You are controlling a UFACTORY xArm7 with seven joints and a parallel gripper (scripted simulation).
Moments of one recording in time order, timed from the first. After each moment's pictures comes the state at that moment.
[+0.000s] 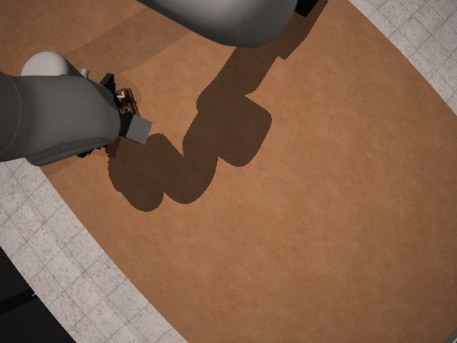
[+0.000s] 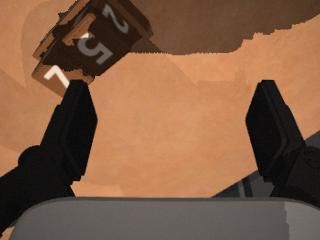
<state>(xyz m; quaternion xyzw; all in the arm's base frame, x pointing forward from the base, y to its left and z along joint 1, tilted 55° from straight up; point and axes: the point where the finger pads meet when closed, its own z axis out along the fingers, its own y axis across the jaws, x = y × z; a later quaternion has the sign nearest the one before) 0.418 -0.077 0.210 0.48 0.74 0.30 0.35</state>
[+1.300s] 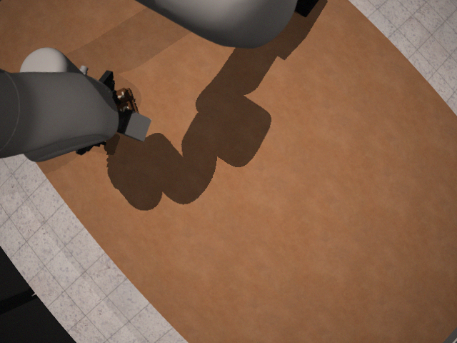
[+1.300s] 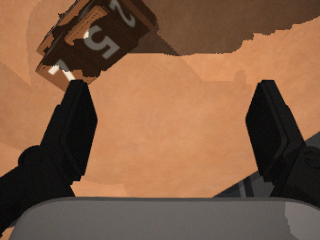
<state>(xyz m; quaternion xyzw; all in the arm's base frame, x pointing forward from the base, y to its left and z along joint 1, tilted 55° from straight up) 0.417 -0.082 0.208 0.48 0.74 0.30 0.35</state>
